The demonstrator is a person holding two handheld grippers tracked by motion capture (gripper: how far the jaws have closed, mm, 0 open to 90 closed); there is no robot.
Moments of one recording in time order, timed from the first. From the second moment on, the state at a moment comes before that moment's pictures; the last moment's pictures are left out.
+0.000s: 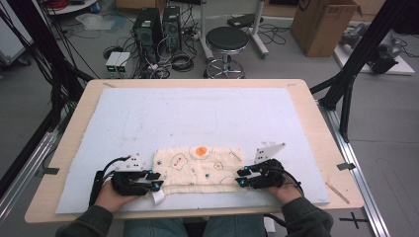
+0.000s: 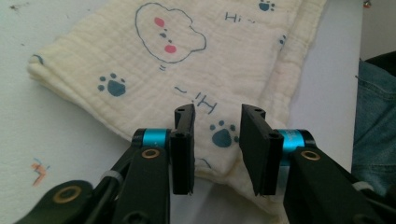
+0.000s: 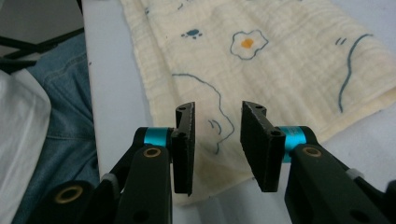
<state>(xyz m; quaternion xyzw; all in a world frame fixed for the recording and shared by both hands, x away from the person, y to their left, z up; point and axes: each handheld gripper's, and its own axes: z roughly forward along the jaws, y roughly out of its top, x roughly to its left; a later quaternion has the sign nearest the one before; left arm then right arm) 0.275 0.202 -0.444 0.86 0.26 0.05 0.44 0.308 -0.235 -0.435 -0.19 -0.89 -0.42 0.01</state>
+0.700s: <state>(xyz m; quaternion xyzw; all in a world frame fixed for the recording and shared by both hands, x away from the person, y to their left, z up) 0.274 0.204 -0.439 0.85 0.26 0.08 0.45 0.308 -0.236 -0.433 -0.19 -0.89 -0.41 0.00</state>
